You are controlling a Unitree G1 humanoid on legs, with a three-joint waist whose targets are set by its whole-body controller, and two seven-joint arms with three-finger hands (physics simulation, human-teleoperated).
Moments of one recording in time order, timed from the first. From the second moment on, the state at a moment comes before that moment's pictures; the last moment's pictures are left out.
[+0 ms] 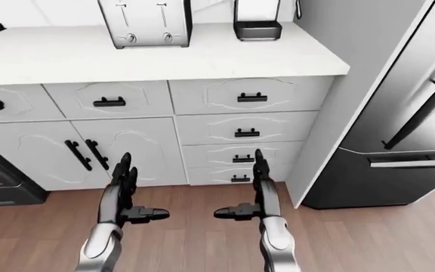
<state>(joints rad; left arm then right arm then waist) 0.02 0.02 0.04 0.05 -0.01 0.02 -0.03 0.01 -0.01 -0.02 0.06 -0.01 0.03 0.04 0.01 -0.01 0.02</state>
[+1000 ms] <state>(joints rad) 0.02 0.02 0.05 0.08 -0.01 0.01 -0.02 0.02 -0.01 -0.02 0.06 -0.02 0.04 0.05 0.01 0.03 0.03</state>
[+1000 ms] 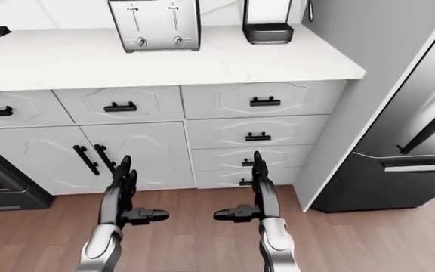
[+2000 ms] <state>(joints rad) 0.01 0.02 0.04 0.07 -0.01 0.00 -0.02 0.01 -0.01 -0.03 0.07 -0.01 0.03 0.04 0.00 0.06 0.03</state>
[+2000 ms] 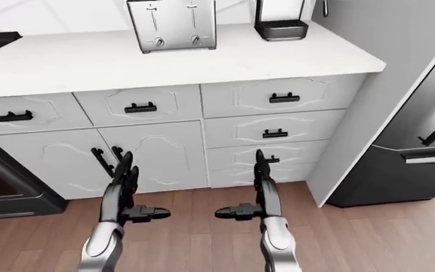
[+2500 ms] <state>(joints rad) 0.01 0.01 0.02 0.04 -0.01 0.02 -0.03 0.01 -0.03 -0.04 0.05 -0.01 0.03 0.04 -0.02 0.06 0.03</state>
